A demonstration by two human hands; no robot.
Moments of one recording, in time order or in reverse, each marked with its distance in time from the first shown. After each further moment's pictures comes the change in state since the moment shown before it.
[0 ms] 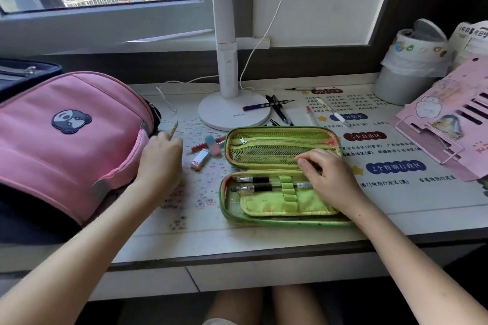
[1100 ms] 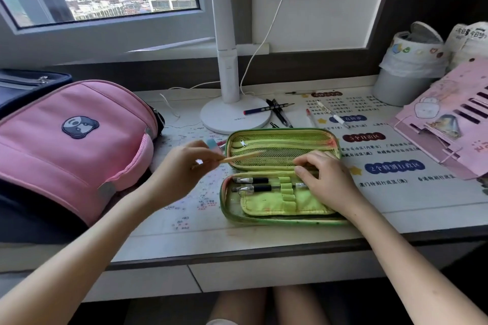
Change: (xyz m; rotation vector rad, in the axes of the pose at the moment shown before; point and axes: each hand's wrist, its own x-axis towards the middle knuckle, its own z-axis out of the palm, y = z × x) left_hand -0.023 0.017 -0.026 -0.591 -0.025 0.431; right_hand -0.003 -0.003 -0.002 -0.030 -0.021 -0.003
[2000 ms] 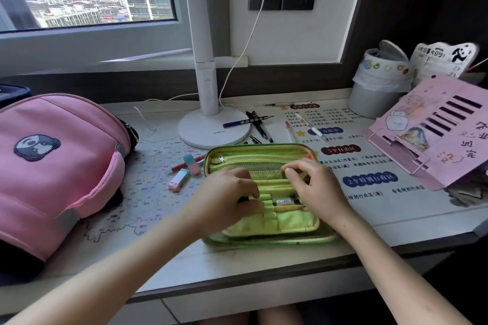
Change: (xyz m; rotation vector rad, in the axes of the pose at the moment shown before) left_hand 0.031 0.050 0.063 0.118 -0.121 0.250; right_hand 0.005 -0.003 -0.015 0.097 0.087 0.055
